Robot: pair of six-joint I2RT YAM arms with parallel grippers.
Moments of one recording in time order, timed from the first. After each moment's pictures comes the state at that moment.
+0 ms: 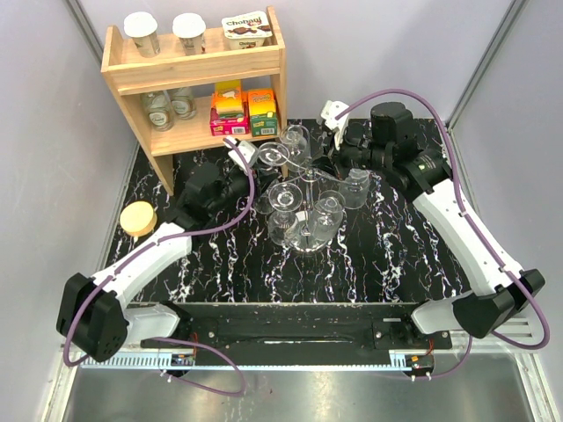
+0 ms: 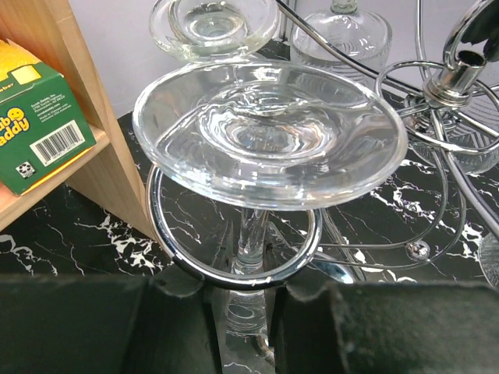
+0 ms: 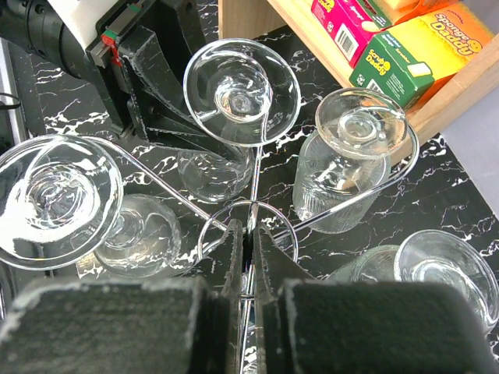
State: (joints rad) left arm -0.53 1.21 0.86 0.31 0.32 -0.02; right arm 0.52 1.39 1.61 -0.61 -0.59 -0.34
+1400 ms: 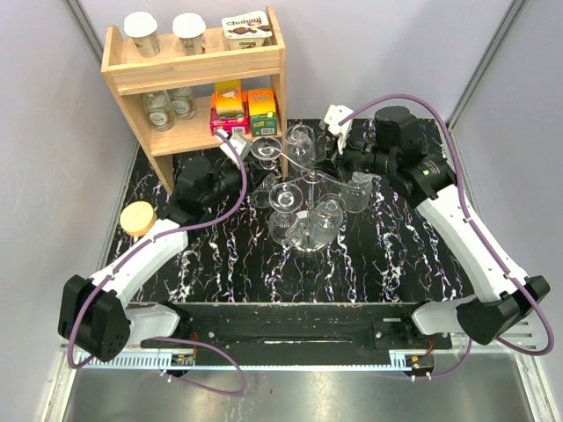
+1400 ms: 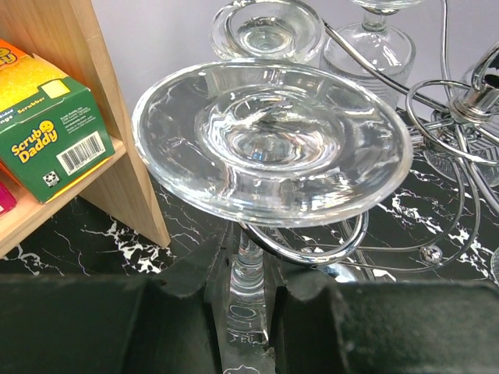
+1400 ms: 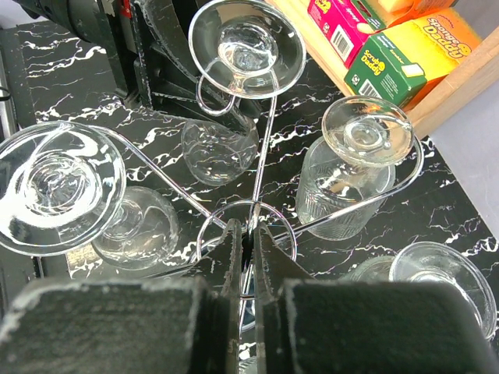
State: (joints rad) left arm -0.46 1.21 0.90 0.29 0.40 -0.04; right arm 0.52 1.35 1.57 -0.59 -0.58 -0.37
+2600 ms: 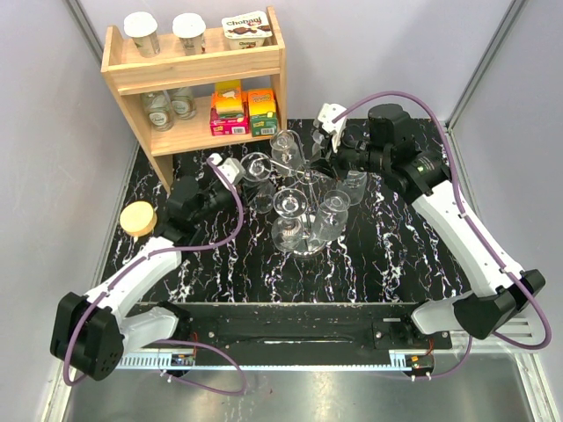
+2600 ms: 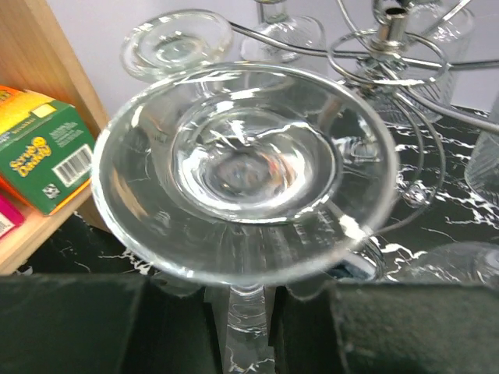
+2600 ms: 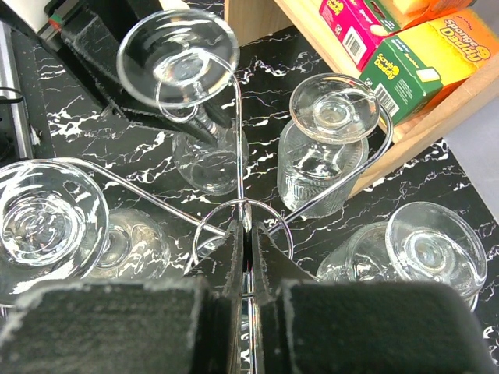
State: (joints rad) left arm -0.44 1.10 0.71 0.46 0.53 0.09; right arm 0.54 1.38 1.61 -0.61 -0.58 -0.35
